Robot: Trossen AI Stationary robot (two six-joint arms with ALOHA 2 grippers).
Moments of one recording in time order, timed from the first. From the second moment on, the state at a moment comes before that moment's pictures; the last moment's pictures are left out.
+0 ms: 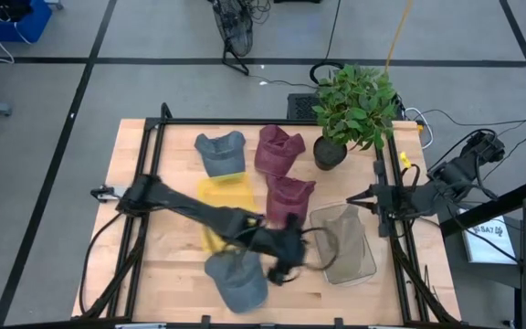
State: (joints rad) left arm -0.37 2.06 1.99 -0.66 -0.21 0.18; right arm 0.64 0.76 0.97 -0.71 0.62 0.09
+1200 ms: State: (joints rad) left arm -0.35 0.93 0.27 0.50 -0.55 0.04; right arm 0.39 1.17 0.96 -0.31 0.33 -0.25
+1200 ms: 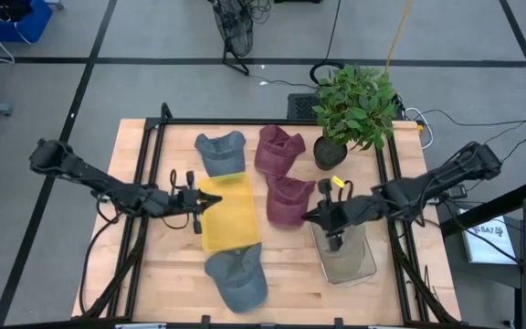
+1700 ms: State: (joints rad) left arm -0.38 0.94 0.27 0.41 -0.55 -0.04; right arm 0.44 1.30 0.95 -0.18 0.34 -0.28
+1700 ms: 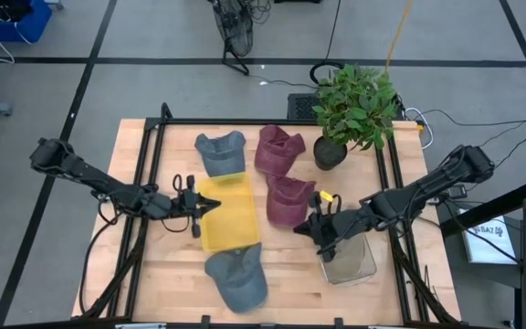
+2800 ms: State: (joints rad) left arm -0.46 1.05 0.39 0.26 -0.50 -0.16; right arm 0.41 0.93 0.65 0.05 0.19 -0.39
